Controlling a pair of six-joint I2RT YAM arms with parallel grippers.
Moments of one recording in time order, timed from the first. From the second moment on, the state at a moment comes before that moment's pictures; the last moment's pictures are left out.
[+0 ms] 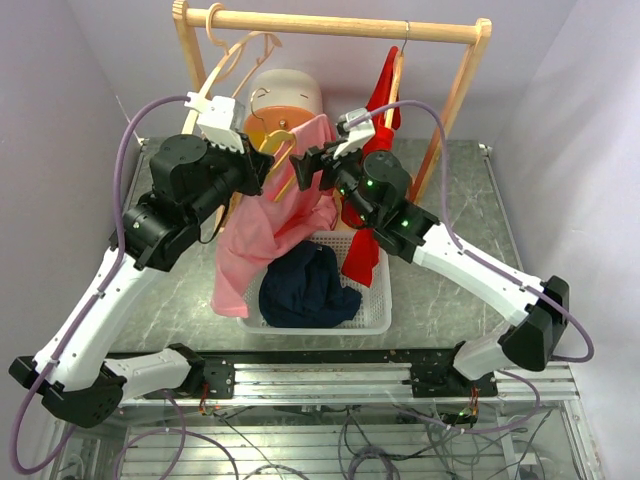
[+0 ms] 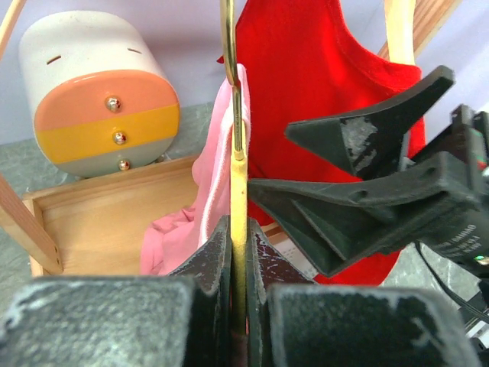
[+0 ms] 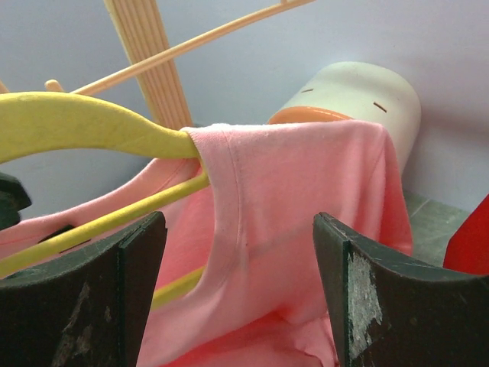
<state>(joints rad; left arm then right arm) -0.61 1.13 1.52 -0.49 -0.08 -0.24 0.86 1.45 1.38 0.17 0.27 0.08</state>
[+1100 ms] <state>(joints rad) -0.61 1.01 1.38 -0.58 -0.04 -0.21 0.85 1.47 1.40 0.19 0.52 -0.02</state>
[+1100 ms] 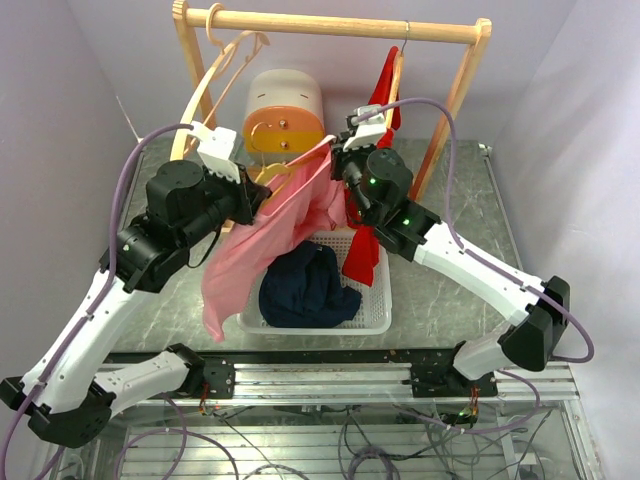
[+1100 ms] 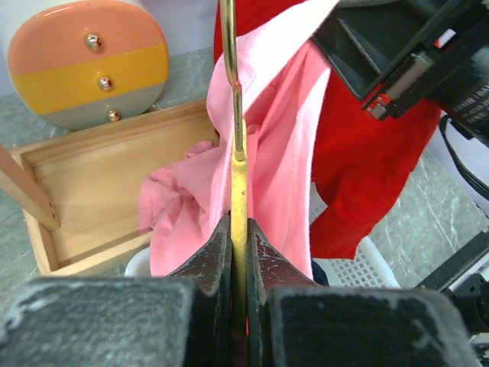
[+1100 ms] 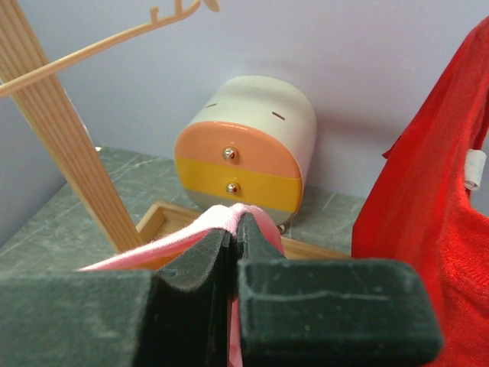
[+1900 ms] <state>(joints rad) -0.62 0.85 1.36 -0.59 0.10 -0.13 0.70 1.49 1.41 0.02 0.49 0.11</state>
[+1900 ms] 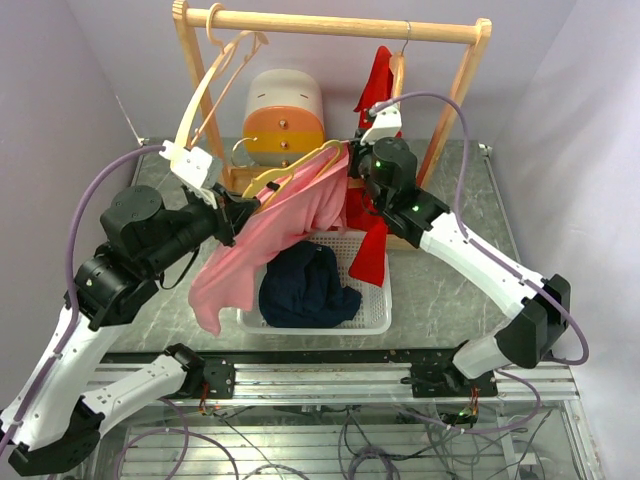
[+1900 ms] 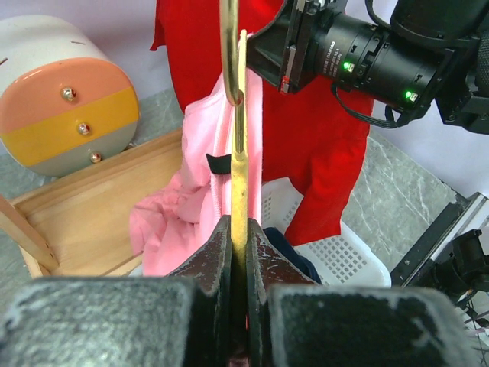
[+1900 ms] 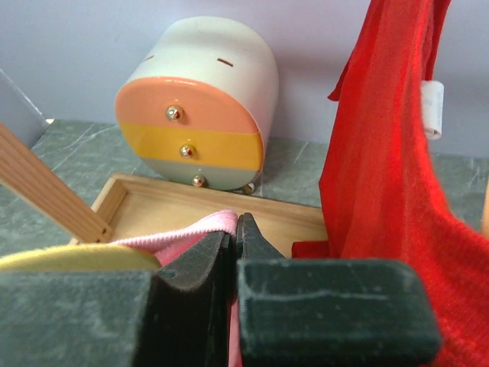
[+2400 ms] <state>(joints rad) -0.62 0.80 1.19 -0.37 0.06 -0.22 0.68 1.39 1.24 0.01 0.33 0.20</state>
